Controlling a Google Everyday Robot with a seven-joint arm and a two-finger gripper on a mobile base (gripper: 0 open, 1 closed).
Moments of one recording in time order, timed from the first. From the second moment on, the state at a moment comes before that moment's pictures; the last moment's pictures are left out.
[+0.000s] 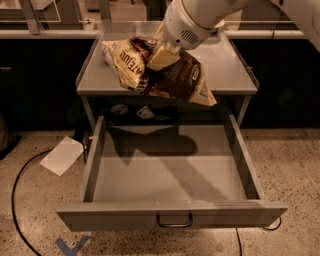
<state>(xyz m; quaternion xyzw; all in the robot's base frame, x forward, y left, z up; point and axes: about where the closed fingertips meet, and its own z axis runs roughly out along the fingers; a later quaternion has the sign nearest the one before) 0.598 0.006 0.987 -0.68 0.65 0.06 0.34</state>
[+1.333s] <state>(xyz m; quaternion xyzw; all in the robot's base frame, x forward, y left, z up) 0.763 -0.060 0.961 -0.63 0.70 0.00 0.33</state>
